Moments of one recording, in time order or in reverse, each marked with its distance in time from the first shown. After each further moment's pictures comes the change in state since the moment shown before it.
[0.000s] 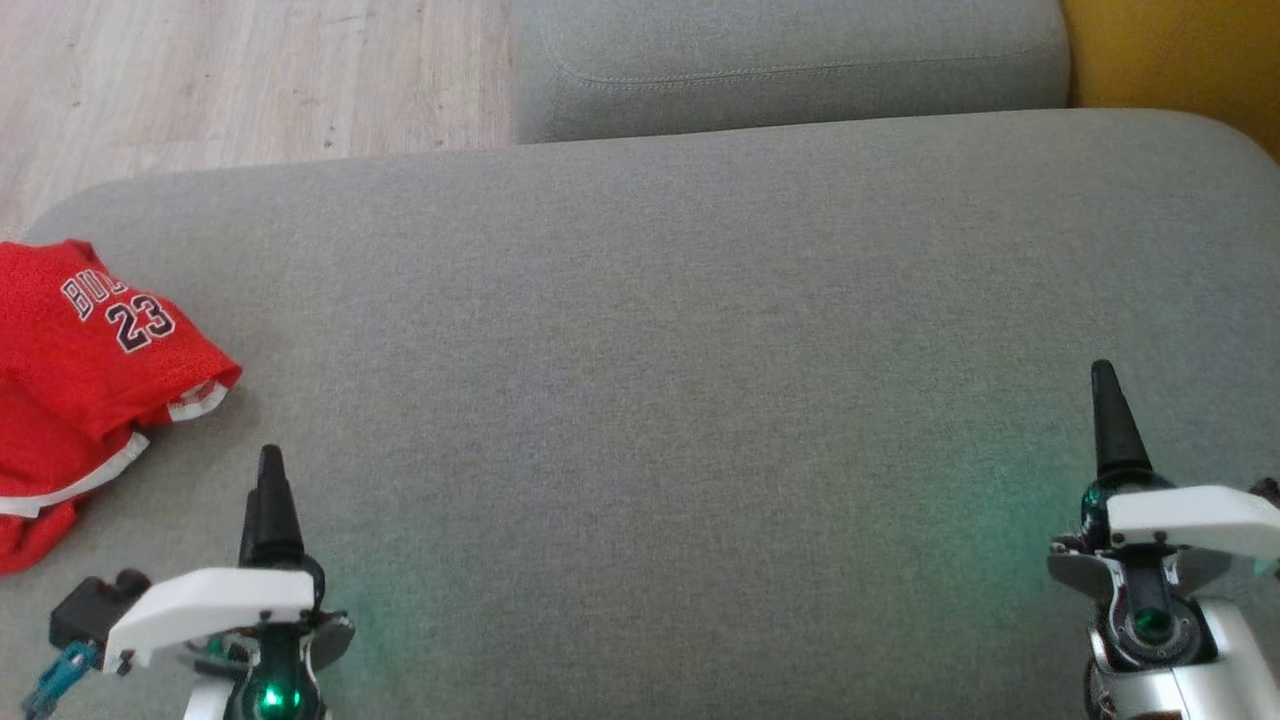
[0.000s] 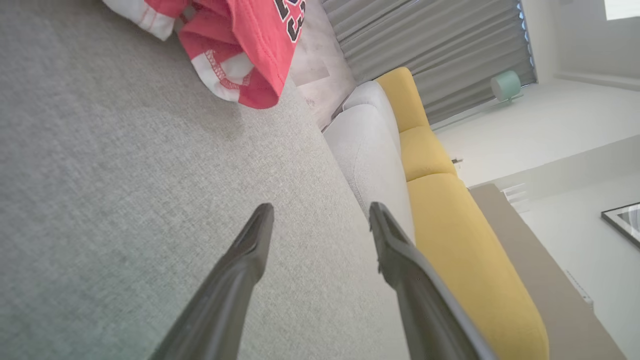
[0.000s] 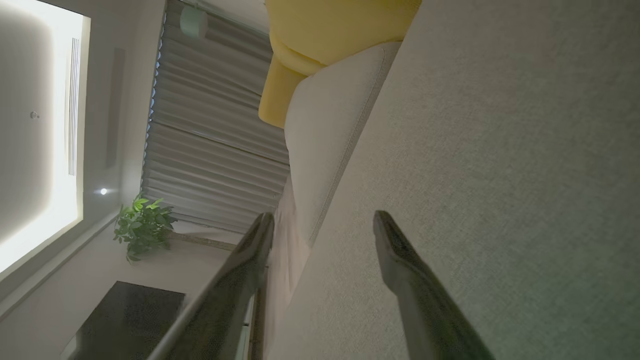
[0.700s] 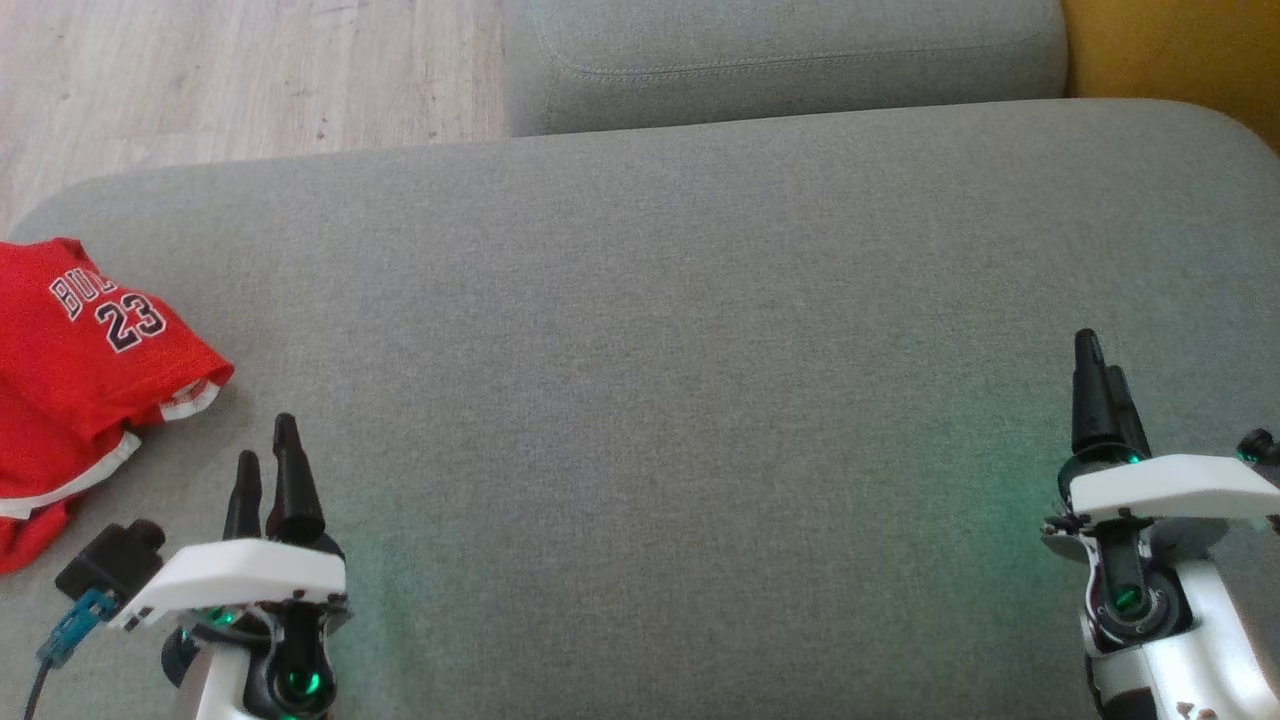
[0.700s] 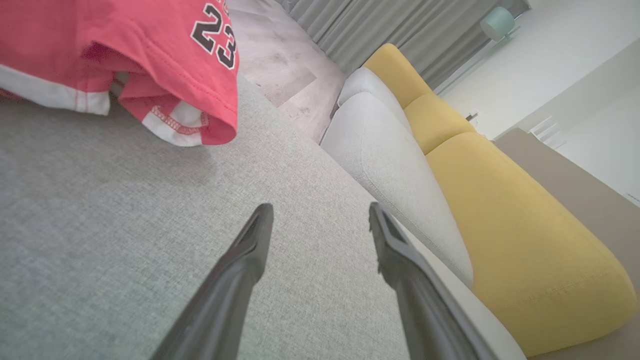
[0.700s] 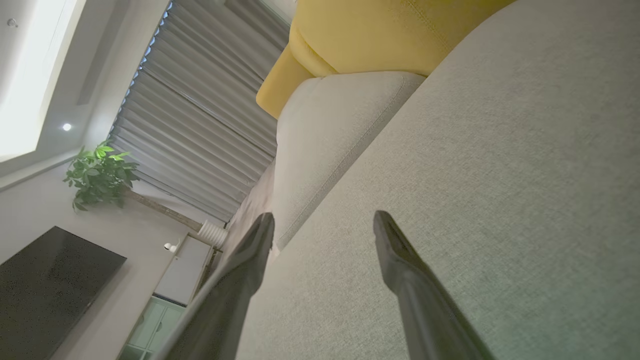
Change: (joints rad) left arm -0.054 0.017 -0.027 0.041 0.300 0.010 -0.056; right arm -0.060 -0.010 0.021 0.038 -0.288 0.000 -0.060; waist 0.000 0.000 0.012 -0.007
